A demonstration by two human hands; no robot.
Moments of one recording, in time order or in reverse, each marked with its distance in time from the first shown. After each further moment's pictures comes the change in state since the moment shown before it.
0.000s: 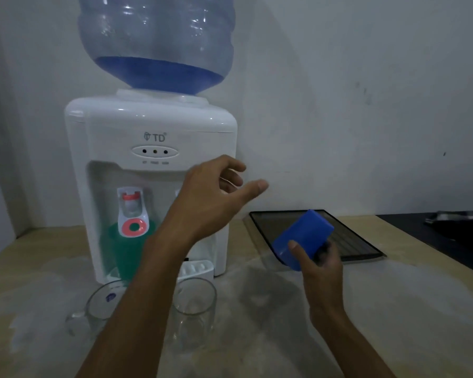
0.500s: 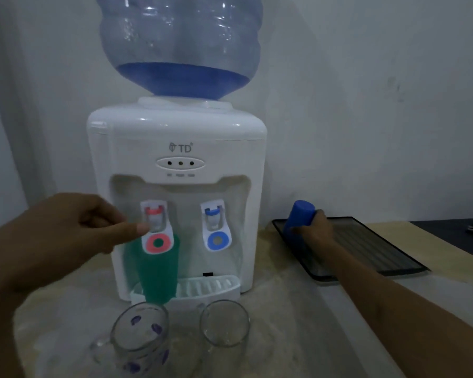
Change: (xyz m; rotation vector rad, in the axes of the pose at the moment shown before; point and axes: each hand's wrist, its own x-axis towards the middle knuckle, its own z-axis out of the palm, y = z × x) left_hand -0.051 -0.058 -0.162 0.334 -0.018 -0.424; right_hand 0.184 0.062 0.075 -0.636 -0.160 0.125
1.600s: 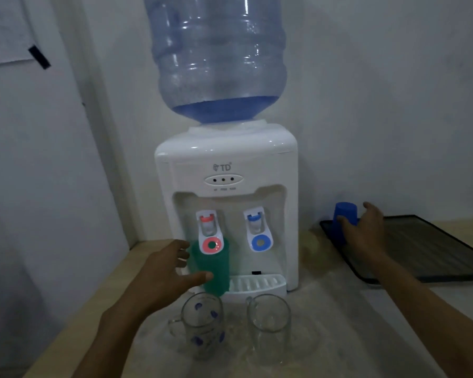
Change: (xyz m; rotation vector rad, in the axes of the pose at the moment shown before) left_hand -0.010 -0.045 0.061 0.214 -0.036 -0.103; right_hand -0.041 -0.020 -0.004 0.131 0.144 -0.147
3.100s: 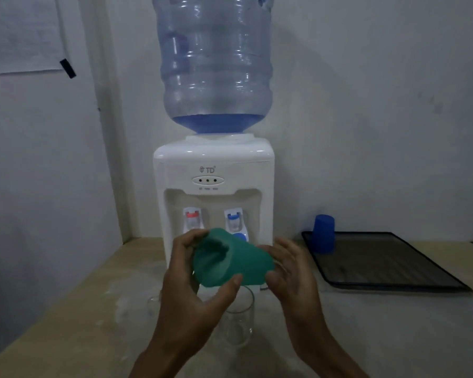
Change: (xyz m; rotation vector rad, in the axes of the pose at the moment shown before) left_hand -0.121 0.108 0.052 -0.777 0.419 0.404; right_hand -0.211 -0.071 -0.053 0.839 -0.617 -0.190
